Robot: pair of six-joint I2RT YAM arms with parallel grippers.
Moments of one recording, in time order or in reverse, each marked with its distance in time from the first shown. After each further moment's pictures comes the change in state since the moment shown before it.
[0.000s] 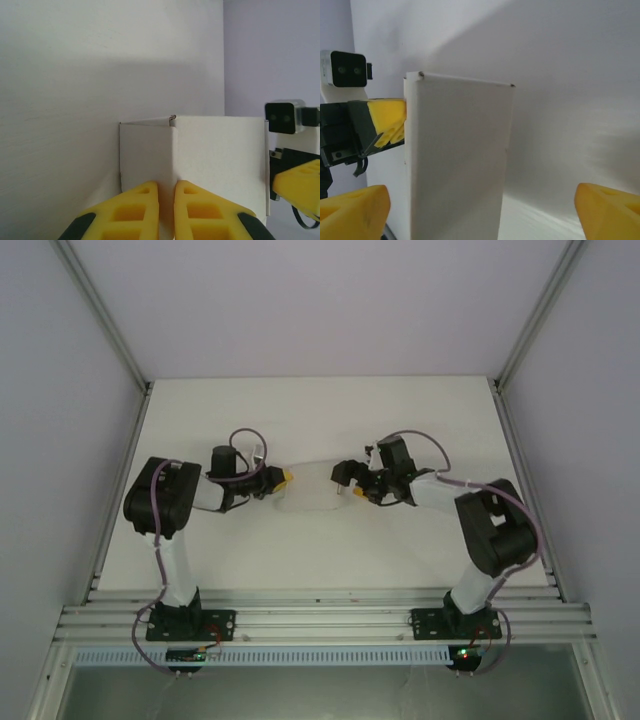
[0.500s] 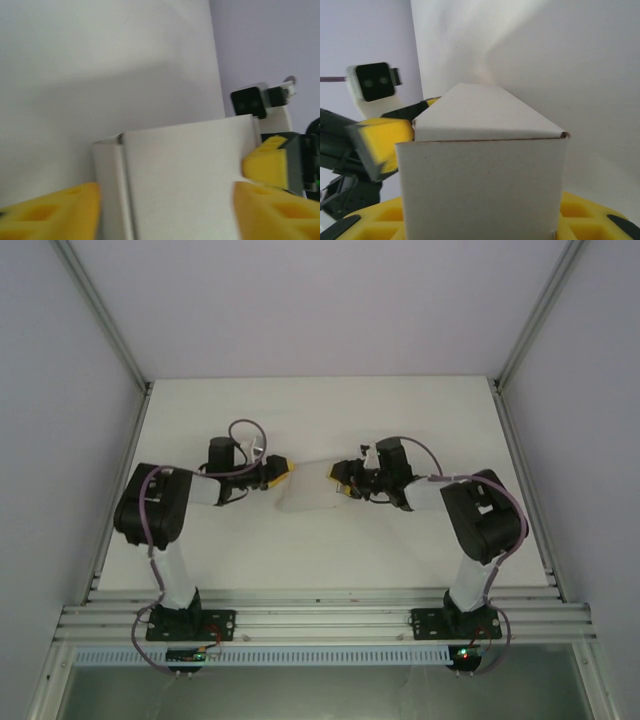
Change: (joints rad) left arm 0.002 -0.139 0.044 -0.172 -0.006 0.157; right arm 0.000 0.059 -0.068 0.352 -0.142 0.290
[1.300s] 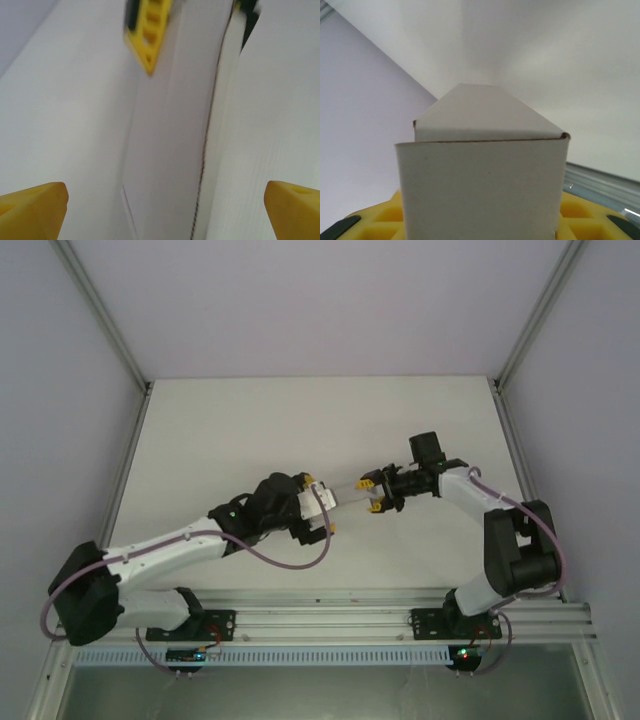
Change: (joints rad) left arm -0.718 -0.580 -0.015 -0.642 -0.917 1.157; right arm -0.186 -0.255 0.093 -0.866 -0.278 0.209
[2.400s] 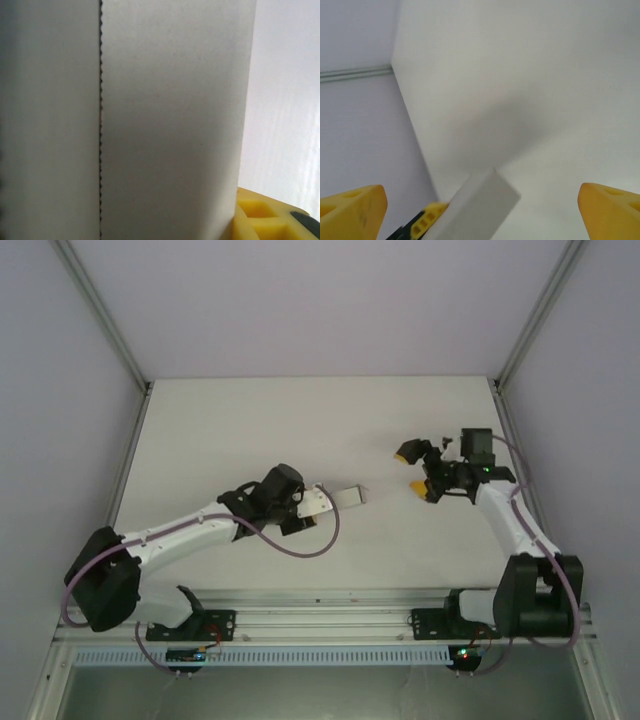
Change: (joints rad) left arm 0.084 0.103 0.116 -0.268 0.035 0.140; right arm -0.264 -0.275 -0.032 0.023 0.256 -0.494
